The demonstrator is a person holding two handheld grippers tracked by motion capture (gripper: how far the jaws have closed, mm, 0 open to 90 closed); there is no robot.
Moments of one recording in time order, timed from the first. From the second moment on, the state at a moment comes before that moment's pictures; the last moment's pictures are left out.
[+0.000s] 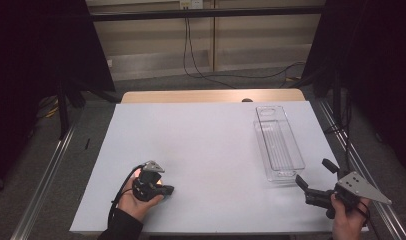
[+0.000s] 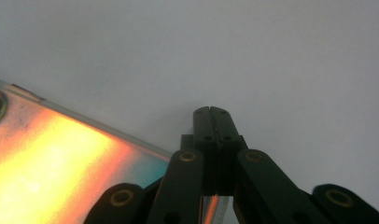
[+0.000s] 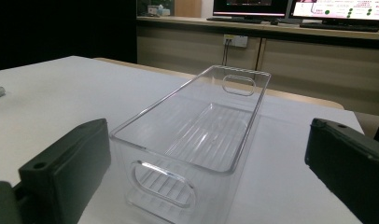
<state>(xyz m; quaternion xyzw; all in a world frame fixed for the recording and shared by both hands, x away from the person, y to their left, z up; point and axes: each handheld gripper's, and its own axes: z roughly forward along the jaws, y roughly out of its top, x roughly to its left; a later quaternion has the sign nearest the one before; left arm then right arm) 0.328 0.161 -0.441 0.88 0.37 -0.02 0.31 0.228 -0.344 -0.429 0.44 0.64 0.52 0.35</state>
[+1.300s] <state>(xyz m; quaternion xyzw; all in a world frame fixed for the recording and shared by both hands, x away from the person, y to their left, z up) 0.316 0.204 -0.439 0.86 0.41 -0.03 0.31 0.228 -0.344 -0.430 0.44 0.65 0.51 0.36</state>
